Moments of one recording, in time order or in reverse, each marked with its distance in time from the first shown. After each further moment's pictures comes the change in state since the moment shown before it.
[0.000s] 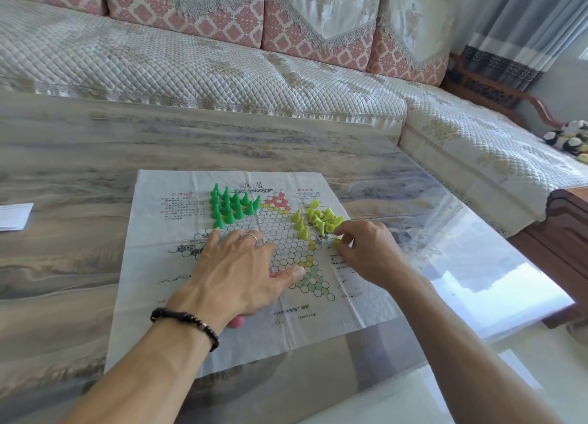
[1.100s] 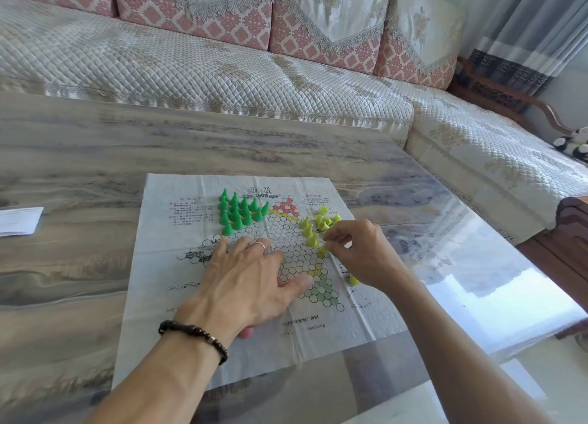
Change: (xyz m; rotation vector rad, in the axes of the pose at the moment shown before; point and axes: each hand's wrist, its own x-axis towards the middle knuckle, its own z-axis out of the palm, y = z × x) left_hand -0.001 -0.002 0.001 -0.040 0.003 -0.007; right_hand 0.010 -0.026 0.002 0.262 -0.020 -0.006
